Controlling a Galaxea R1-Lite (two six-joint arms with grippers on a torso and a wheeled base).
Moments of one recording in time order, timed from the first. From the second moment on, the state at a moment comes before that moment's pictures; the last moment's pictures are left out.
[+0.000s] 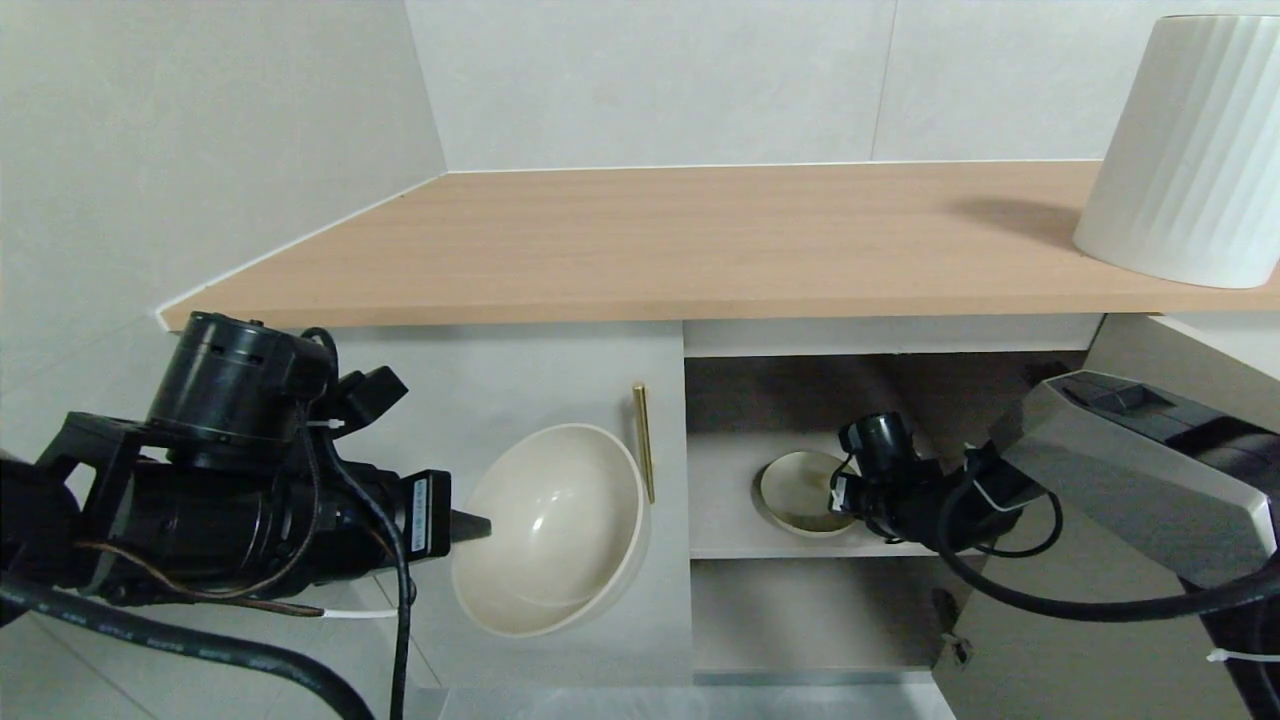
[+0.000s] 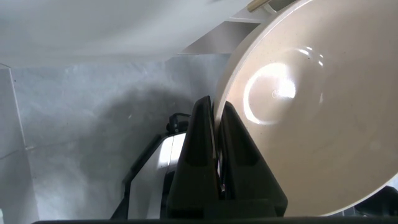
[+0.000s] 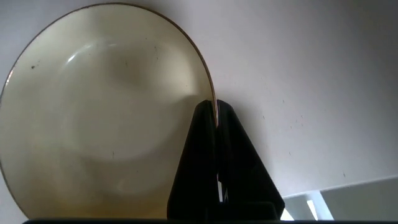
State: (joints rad) left arm -0.34 1.52 -0.85 0.11 -0.21 -0.46; right arm 0.35 2.47 -1.31 -0.44 -0.37 0.48
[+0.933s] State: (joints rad) left arm -0.38 1.56 -0.85 0.11 -0.18 -0.49; right arm 0.35 2.41 -1.23 -0.44 -0.36 0.48
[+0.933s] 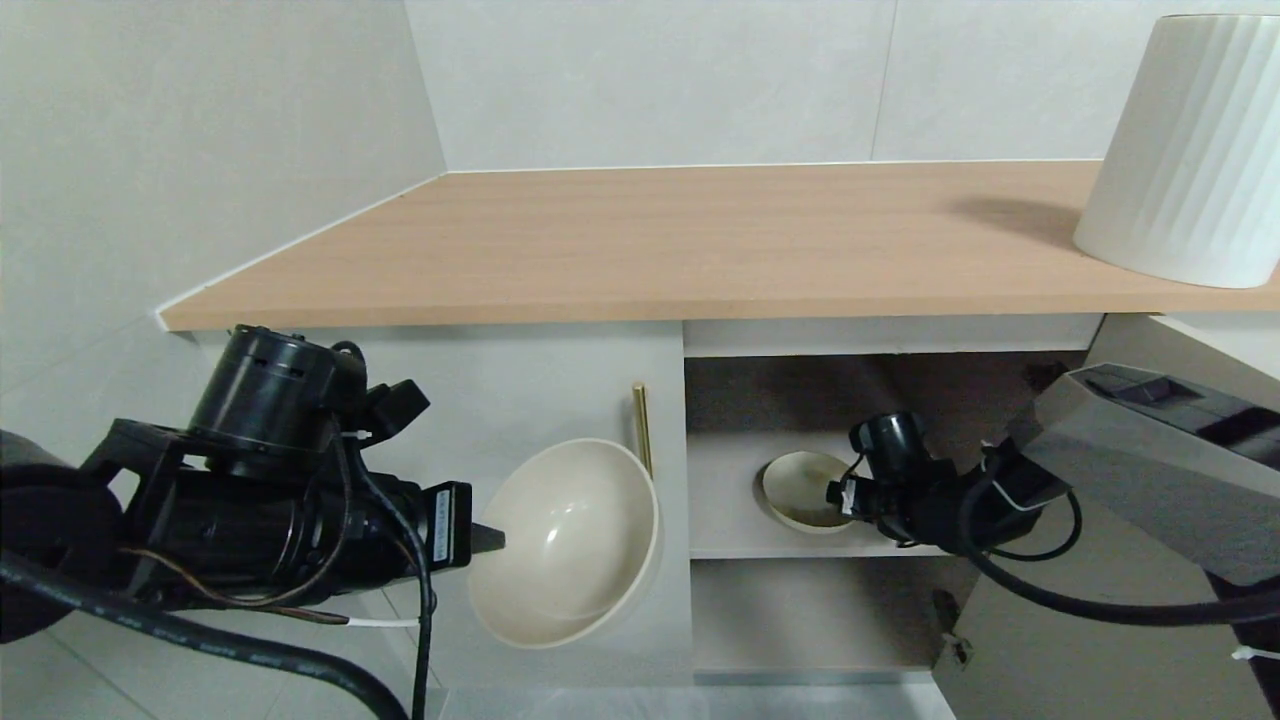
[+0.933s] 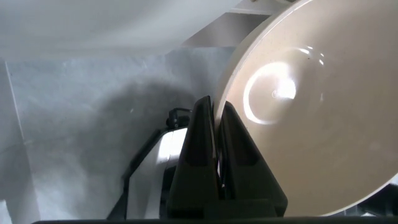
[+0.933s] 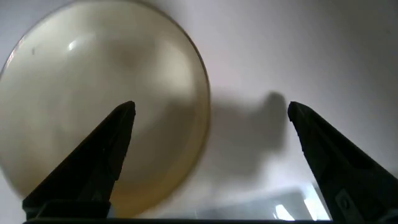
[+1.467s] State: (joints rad) left arm -0.62 1.70 -0.86 0.06 0.04 -0.67; right arm 0.50 1.99 -0.89 -0.38 -0.11 0.33
